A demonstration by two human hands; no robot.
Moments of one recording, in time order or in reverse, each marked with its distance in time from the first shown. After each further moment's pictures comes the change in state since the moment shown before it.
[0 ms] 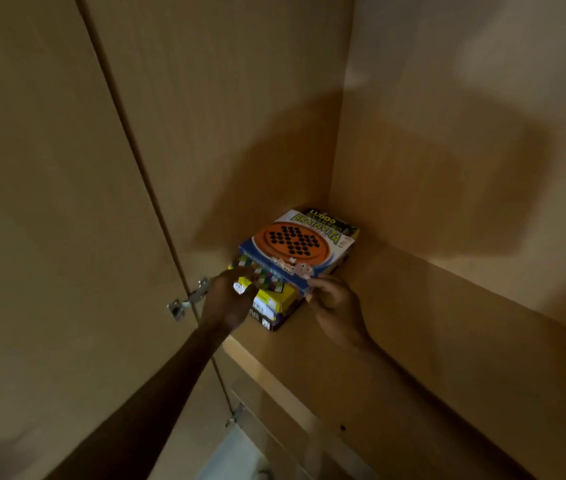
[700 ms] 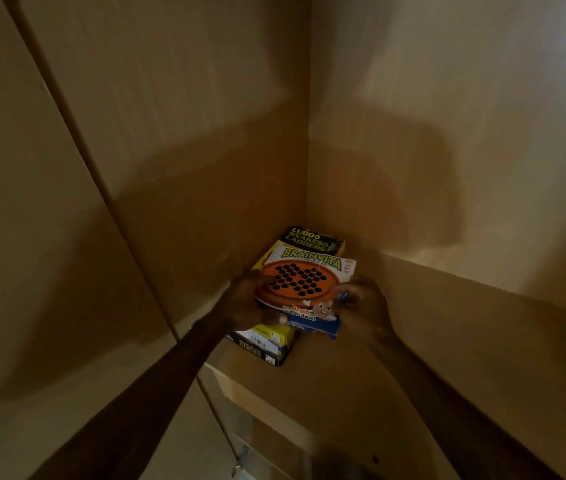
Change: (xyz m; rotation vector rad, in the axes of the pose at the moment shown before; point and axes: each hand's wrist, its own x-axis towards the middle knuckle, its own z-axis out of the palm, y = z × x) left_hand 0.082 0.010 0.005 0.020 -0.578 0.204; right_hand 0.035 0.020 -0.016 -0.201 0.225 0.190
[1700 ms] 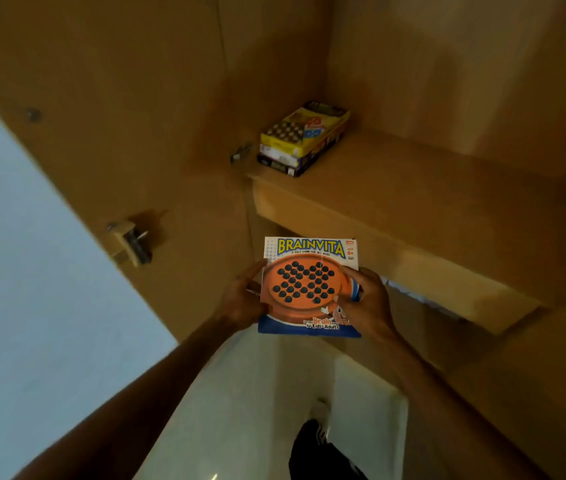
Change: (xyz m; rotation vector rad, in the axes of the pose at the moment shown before) left_hand -0.517 0.022 0.154 -0.363 0.080 -0.336; right_hand -0.508 -0.022 -0.078 0.111 -0.133 0.128
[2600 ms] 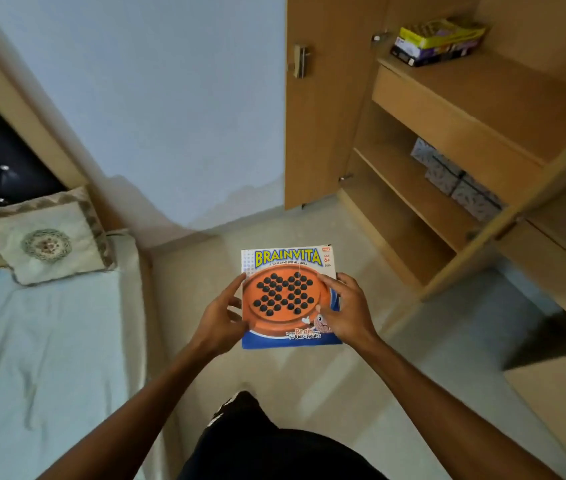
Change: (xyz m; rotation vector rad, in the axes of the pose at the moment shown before) left_hand -0.715 -0.171 0.273 -0.008 0.526 -0.247; right_hand -0.595 0.113 -0.150 -0.152 -0.629 -0.245
